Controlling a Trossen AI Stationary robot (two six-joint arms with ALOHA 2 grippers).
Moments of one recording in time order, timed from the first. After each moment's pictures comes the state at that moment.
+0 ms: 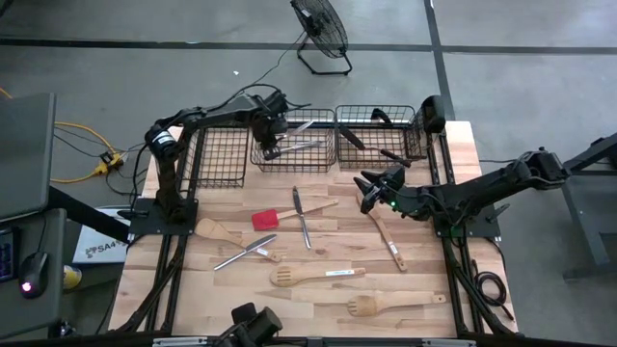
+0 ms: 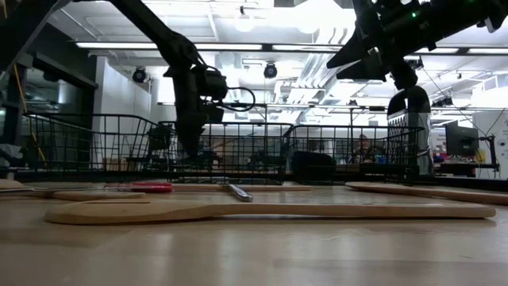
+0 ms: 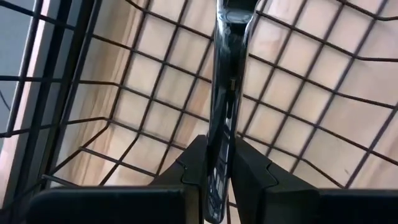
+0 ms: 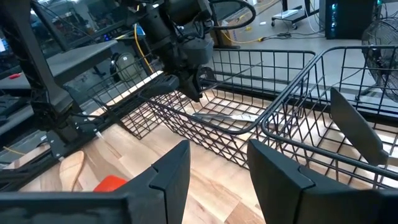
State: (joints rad) left arm 0.72 1.89 1.42 -0.87 0.06 0.32; right arm 0.20 1.10 0.51 0.27 0.84 0.63
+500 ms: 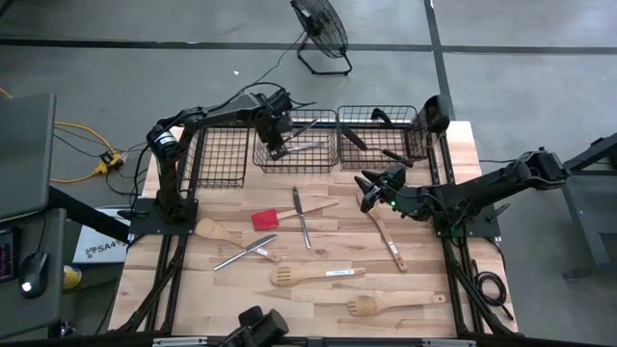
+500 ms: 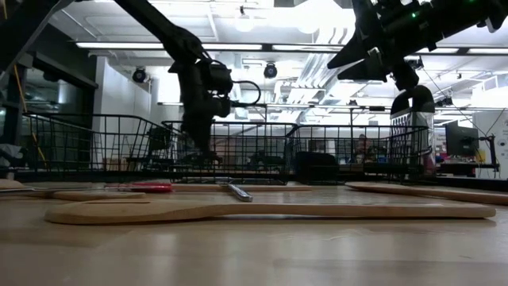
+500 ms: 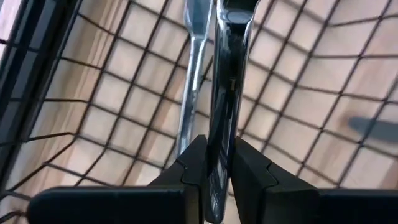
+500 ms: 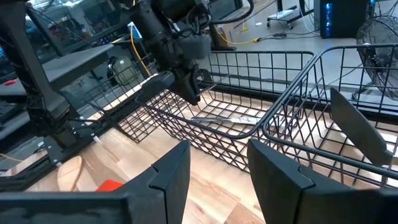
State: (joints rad) left arm 0.69 1.90 1.49 -0.89 0.16 0.22; right arm 0.20 1.10 0.51 0.26 0.86 0.65
